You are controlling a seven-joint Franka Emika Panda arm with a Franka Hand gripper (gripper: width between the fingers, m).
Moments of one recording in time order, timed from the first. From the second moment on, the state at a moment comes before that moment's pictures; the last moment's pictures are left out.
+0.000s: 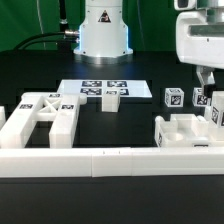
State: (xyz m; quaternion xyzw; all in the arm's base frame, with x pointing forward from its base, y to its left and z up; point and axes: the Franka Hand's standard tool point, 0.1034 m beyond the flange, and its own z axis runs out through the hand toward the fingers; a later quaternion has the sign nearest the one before) arm 0.632 0.121 0.080 -0.82 0.57 -0.04 0.07
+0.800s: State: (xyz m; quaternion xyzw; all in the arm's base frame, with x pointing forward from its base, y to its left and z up) arm 0.633 0.123 0.080 -0.96 0.27 -0.06 0.05
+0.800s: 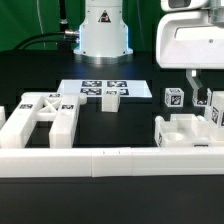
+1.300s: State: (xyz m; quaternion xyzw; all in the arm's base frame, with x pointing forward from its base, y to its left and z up) arm 0.631 0.121 0.080 -0.98 0.20 -0.05 0.04
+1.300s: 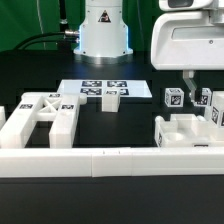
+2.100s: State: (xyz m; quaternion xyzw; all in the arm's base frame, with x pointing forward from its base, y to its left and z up) arm 0.630 0.112 0.082 -1.00 0.05 0.01 0.03
